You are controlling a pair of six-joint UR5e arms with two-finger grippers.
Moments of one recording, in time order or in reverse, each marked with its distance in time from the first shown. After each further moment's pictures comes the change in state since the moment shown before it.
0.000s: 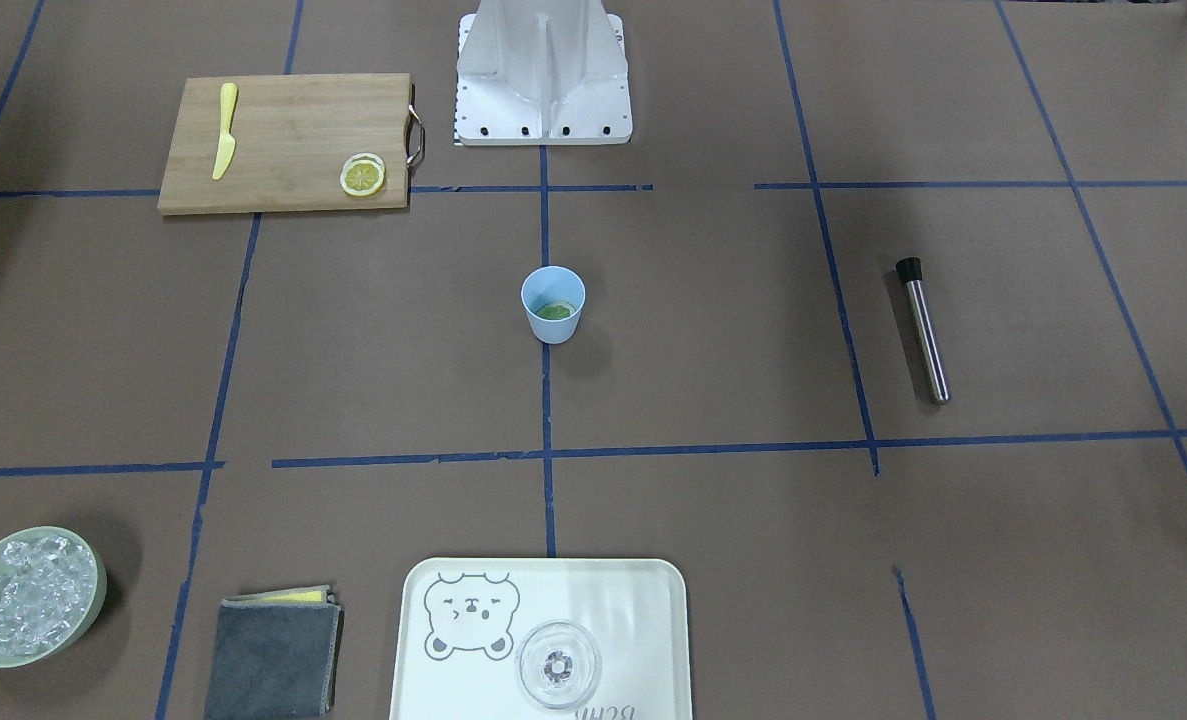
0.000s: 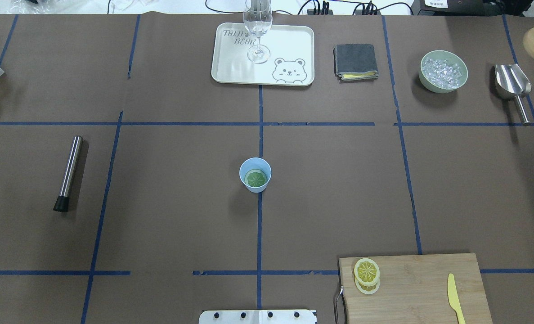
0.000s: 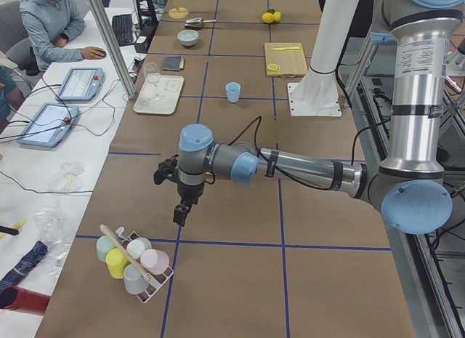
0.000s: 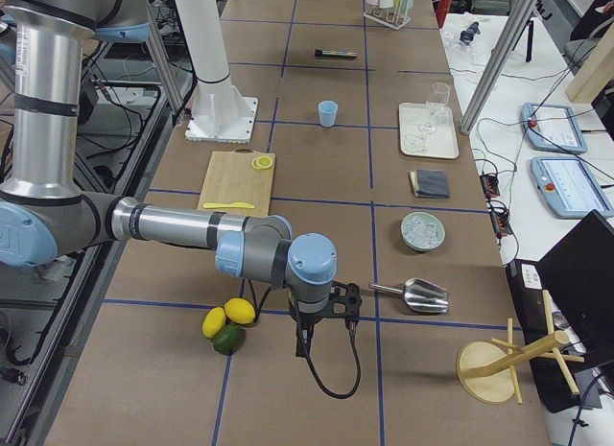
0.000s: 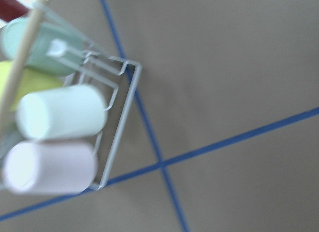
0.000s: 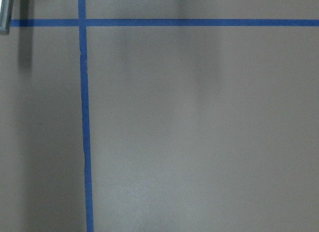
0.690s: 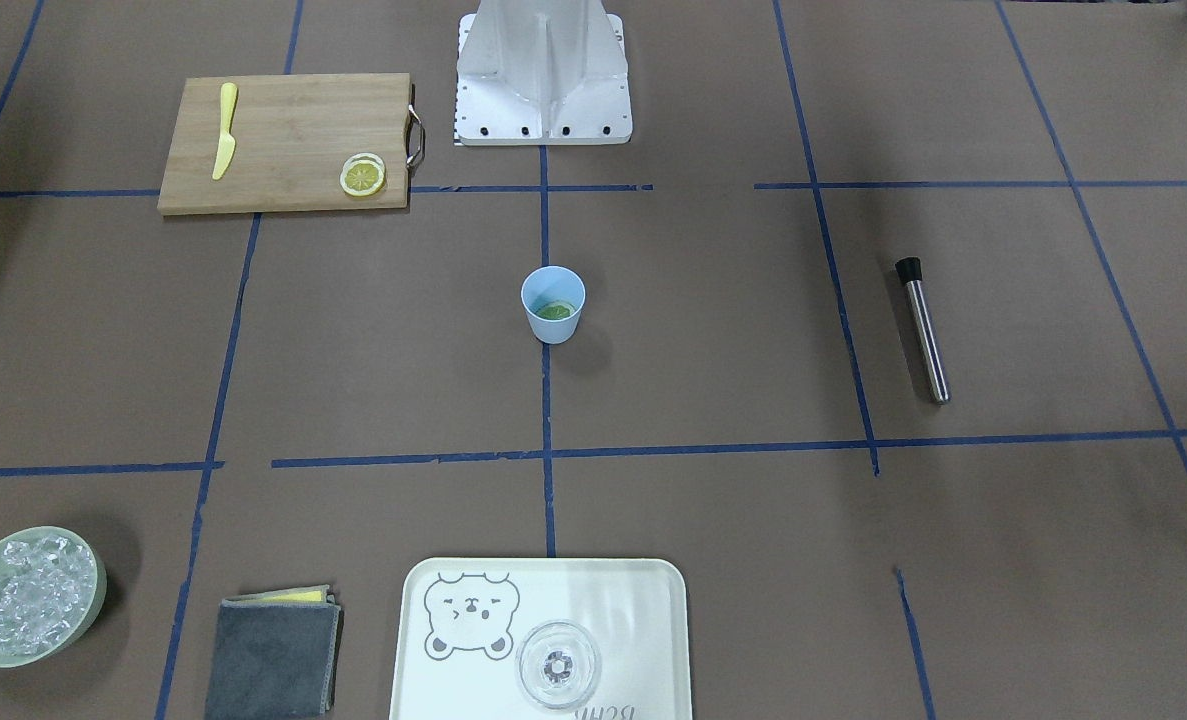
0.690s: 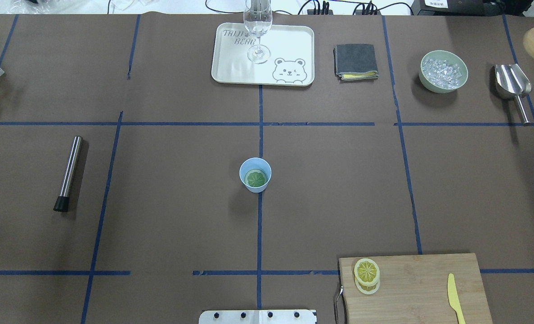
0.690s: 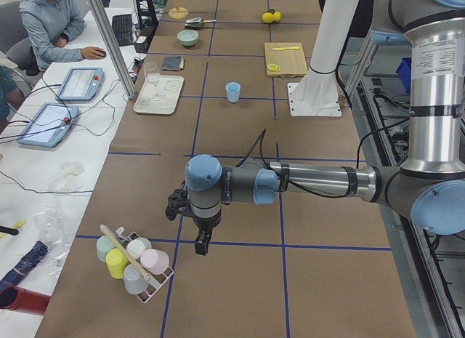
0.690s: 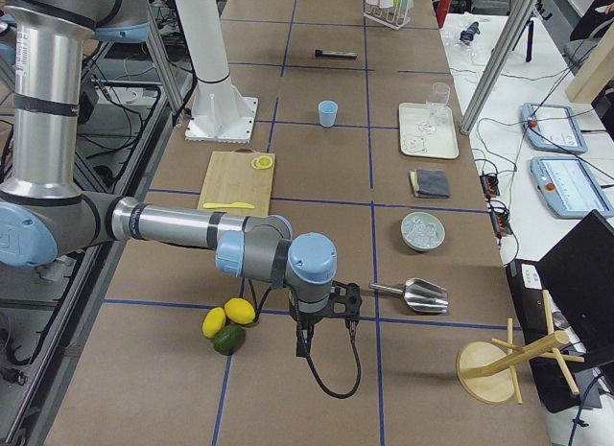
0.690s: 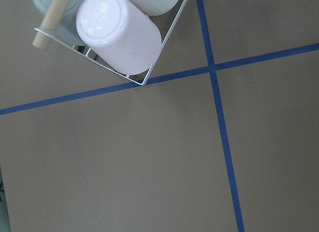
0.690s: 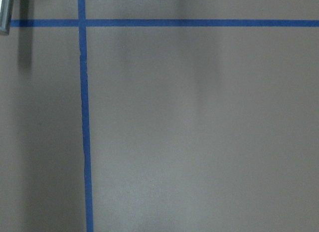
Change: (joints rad) left arm -0.109 0.059 0.005 0.087 -0.128 0.119; right arm 0.000 0.001 0.002 0.000 -0.001 0.001
